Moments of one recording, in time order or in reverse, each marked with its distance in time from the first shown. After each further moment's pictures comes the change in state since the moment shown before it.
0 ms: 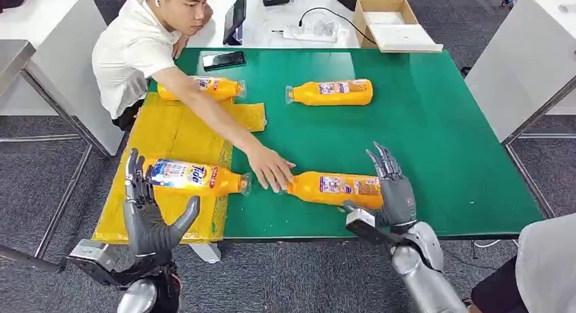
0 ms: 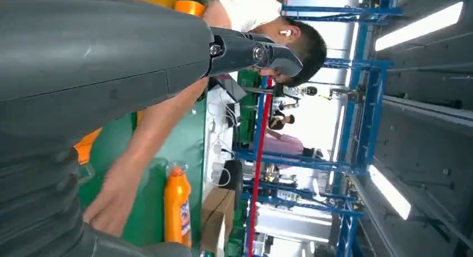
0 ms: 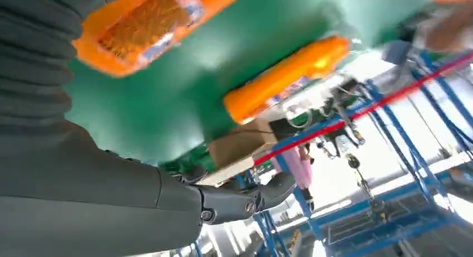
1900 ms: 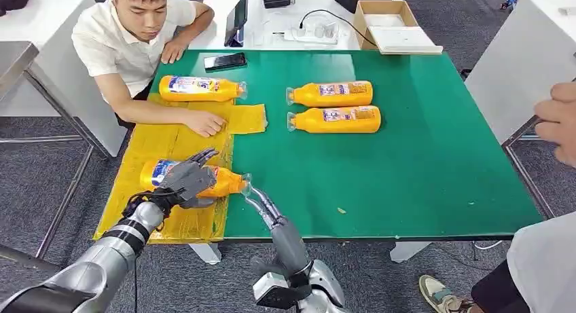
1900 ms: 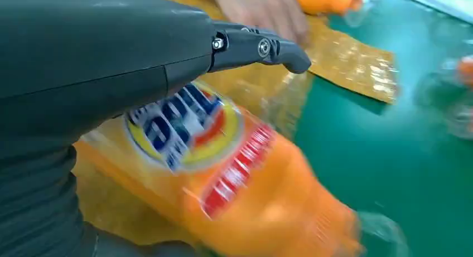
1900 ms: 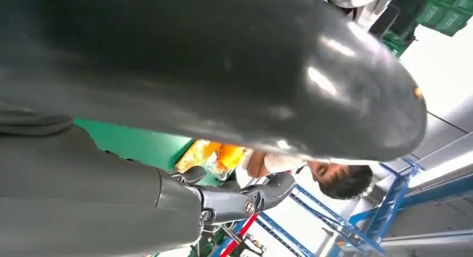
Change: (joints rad) left arm -0.697 0.128 0.031 1.130 -0.832 -0.334 0.269; right arm 0.125 0.301 0.448 -0.020 -0.322 0.072 -0.185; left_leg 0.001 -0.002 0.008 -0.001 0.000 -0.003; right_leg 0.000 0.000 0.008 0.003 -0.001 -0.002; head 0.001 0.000
